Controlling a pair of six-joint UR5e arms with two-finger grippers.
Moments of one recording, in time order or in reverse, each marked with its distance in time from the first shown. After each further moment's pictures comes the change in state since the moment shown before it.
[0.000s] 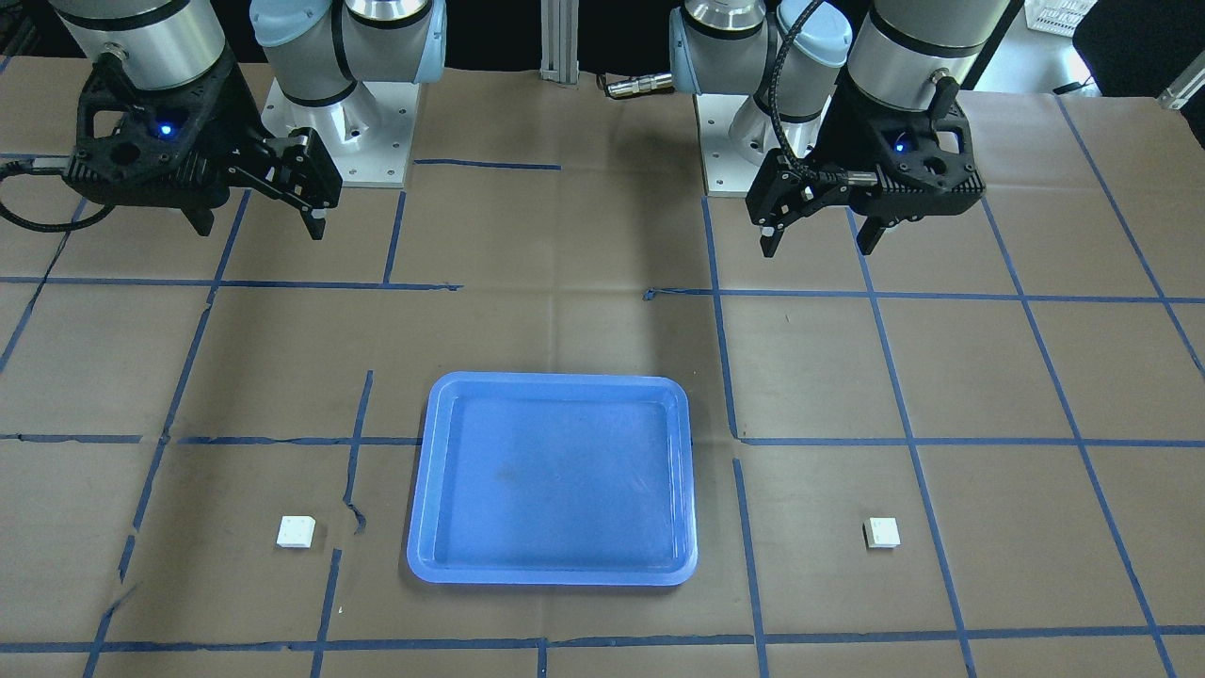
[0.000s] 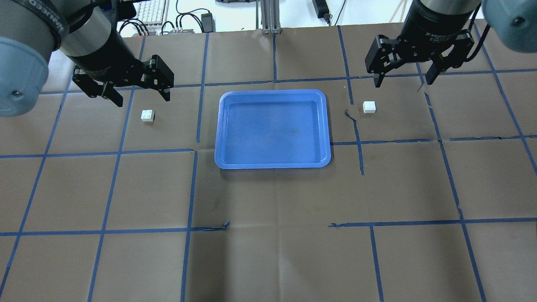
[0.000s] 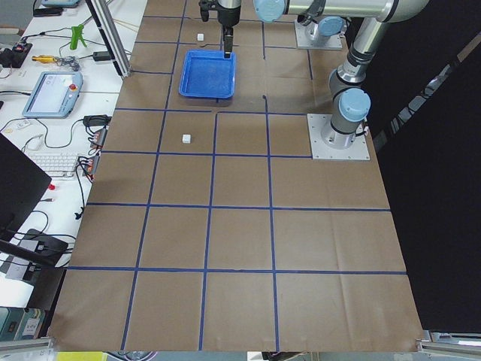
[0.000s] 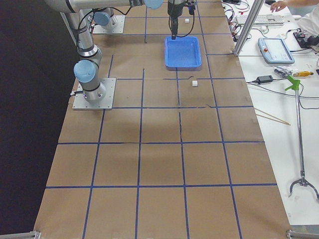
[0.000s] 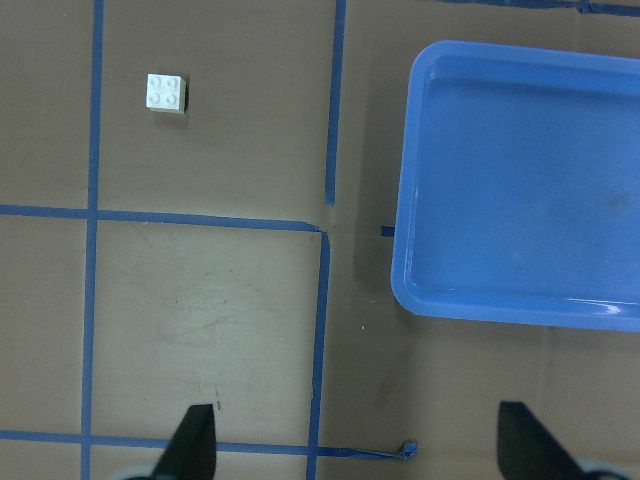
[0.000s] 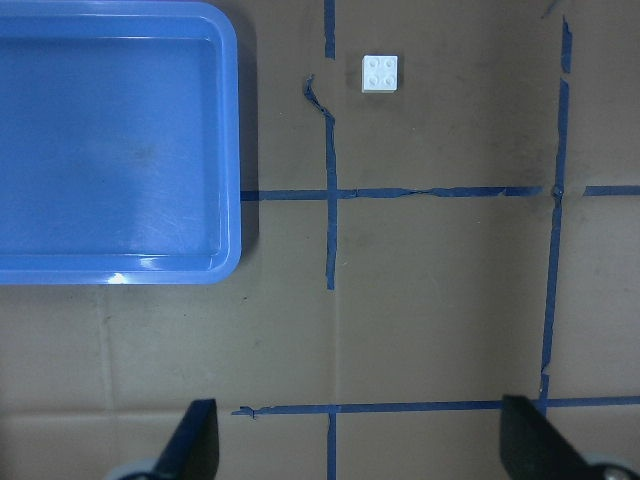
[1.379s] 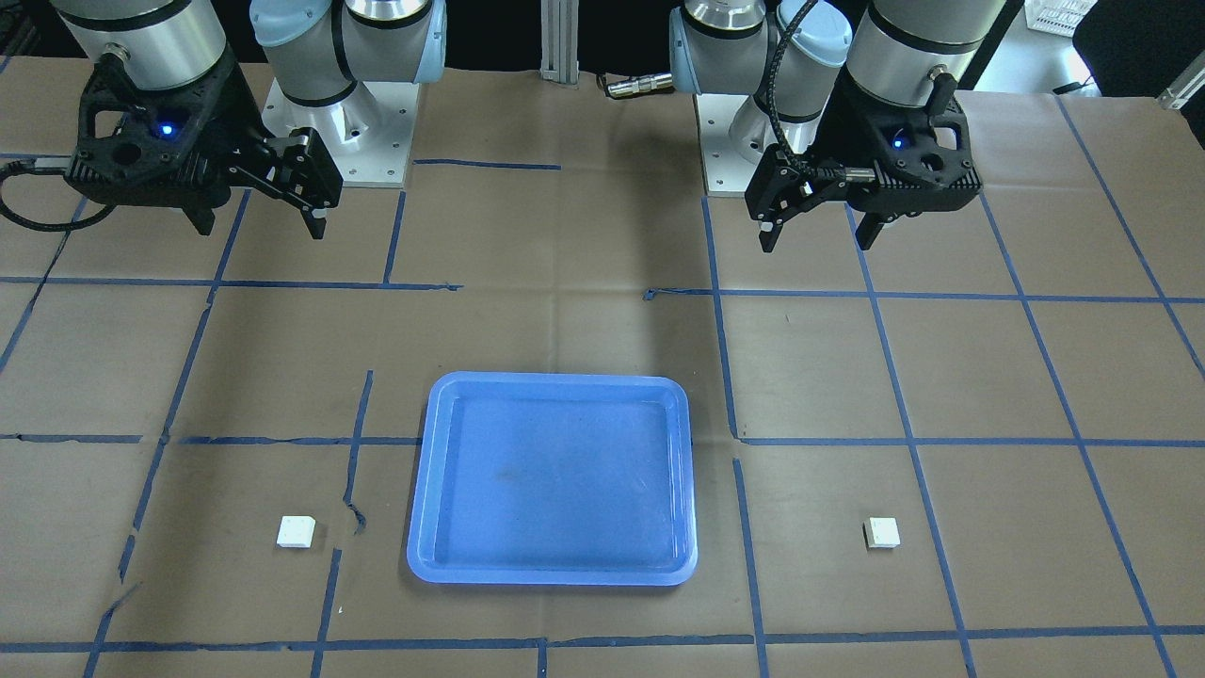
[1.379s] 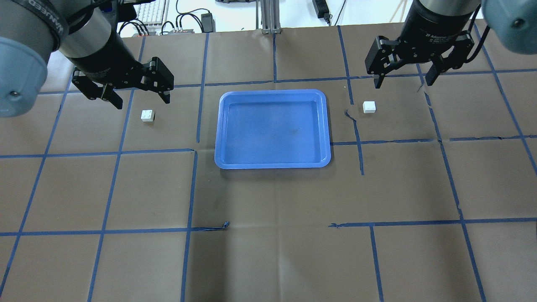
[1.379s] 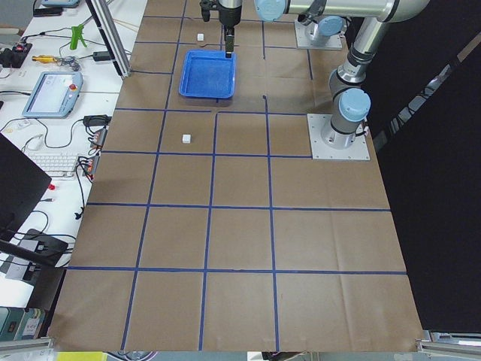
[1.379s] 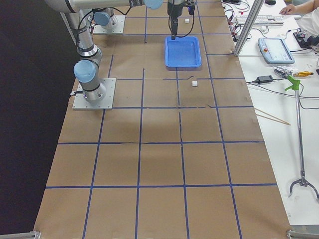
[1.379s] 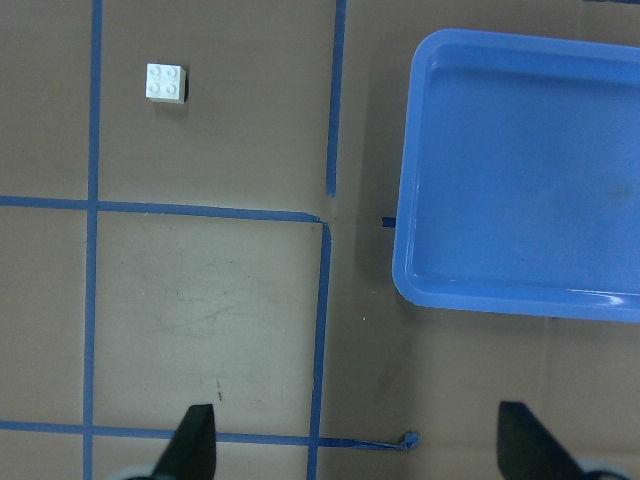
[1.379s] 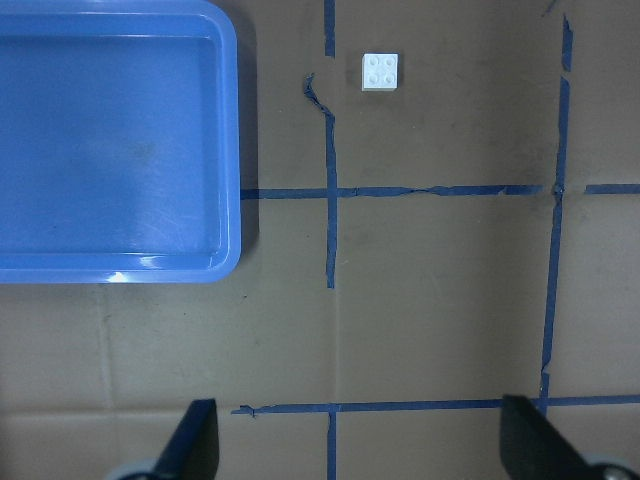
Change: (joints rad) left arm -0.002 0.005 -0.001 -0.016 0.002 0.000; right arm 0.000 -0.006 0.007 0.000 0.000 0.001
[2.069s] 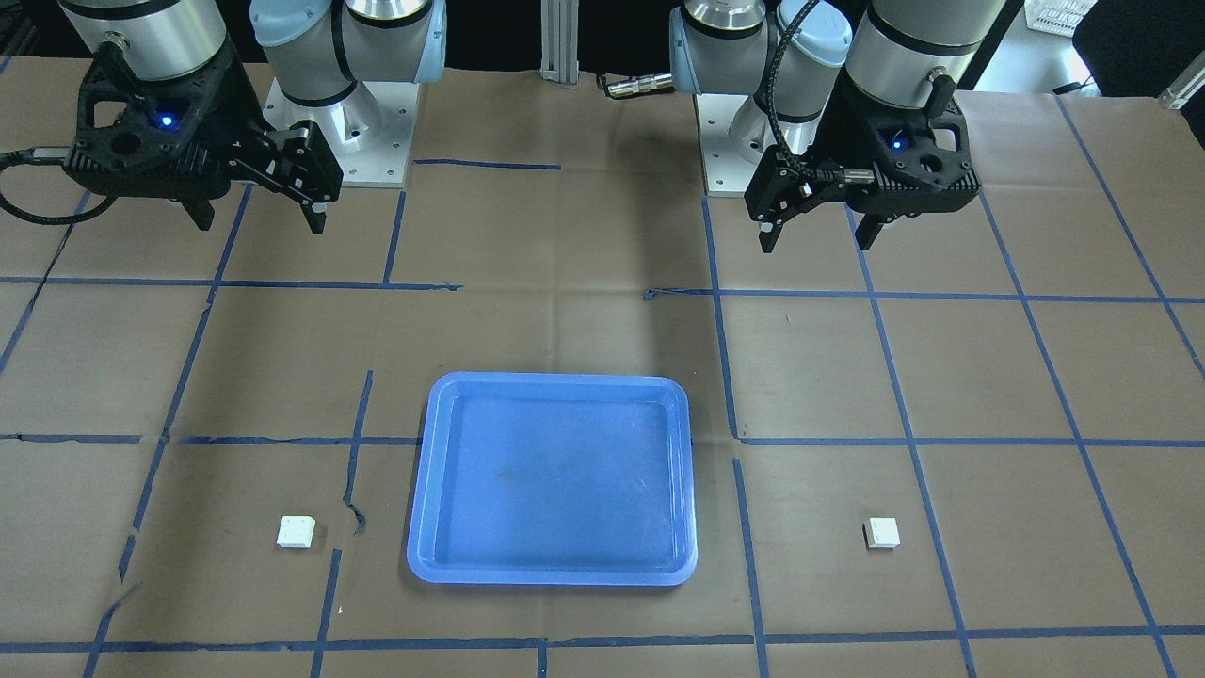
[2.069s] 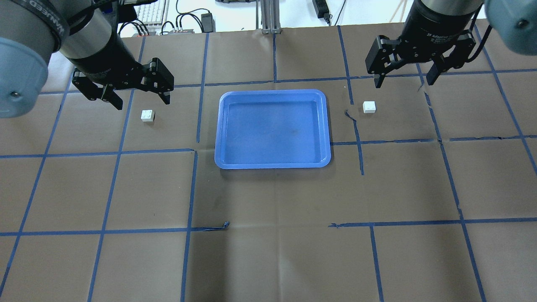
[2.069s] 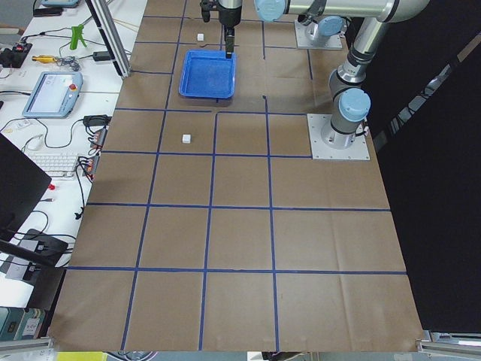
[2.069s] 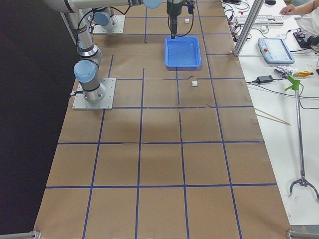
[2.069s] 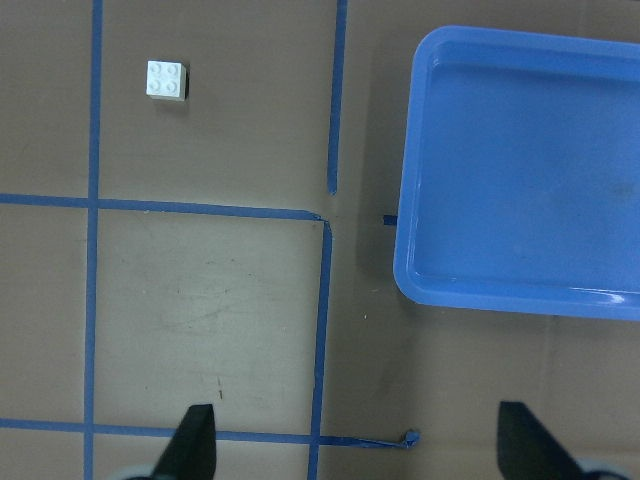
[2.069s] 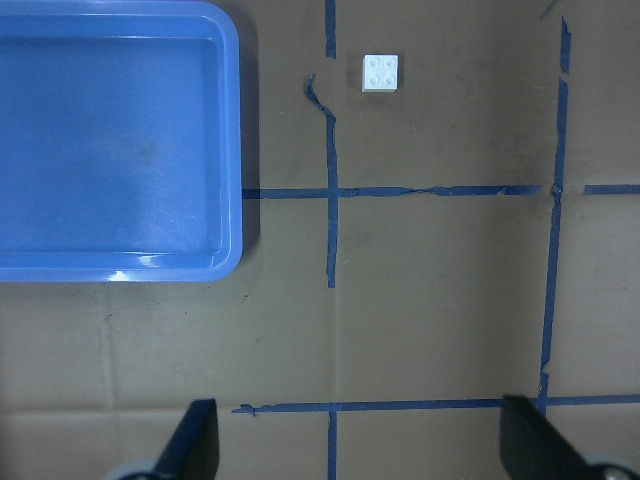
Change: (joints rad) left arm 0.000 0.002 -0.003 0.000 0.001 0.000; right arm 0.001 -0.005 -0.002 0.000 0.000 -0.001
